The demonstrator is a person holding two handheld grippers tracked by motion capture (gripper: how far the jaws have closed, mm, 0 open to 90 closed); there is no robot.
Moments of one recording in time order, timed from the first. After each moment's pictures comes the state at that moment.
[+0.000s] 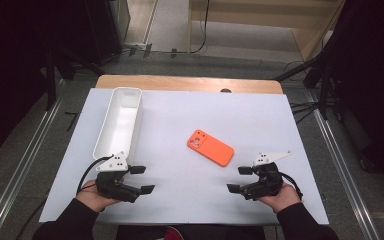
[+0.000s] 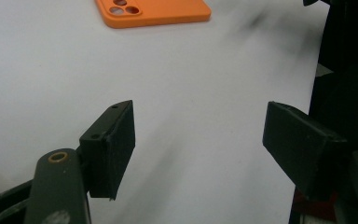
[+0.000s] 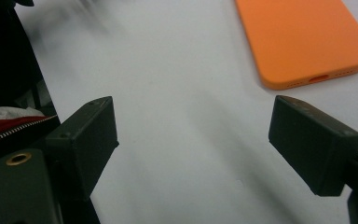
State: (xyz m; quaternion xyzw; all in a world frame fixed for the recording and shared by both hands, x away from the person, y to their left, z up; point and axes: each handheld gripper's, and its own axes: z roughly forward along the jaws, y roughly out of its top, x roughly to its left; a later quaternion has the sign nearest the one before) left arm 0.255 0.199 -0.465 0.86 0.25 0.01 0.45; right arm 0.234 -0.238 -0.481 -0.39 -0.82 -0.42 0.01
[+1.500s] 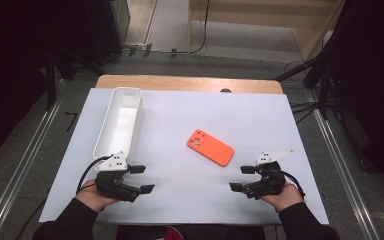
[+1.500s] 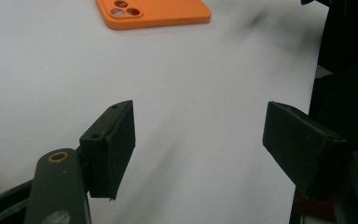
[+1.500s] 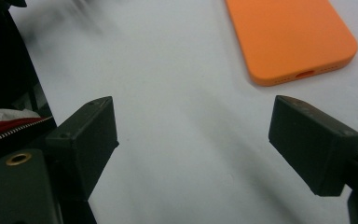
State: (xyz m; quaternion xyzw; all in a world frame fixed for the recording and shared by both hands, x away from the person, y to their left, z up) left arm 0.256 0.200 -0.464 0.86 0.25 0.01 0.45; right arm 0.235 -0.246 -0.480 -0.40 -0.82 -0.42 0.01
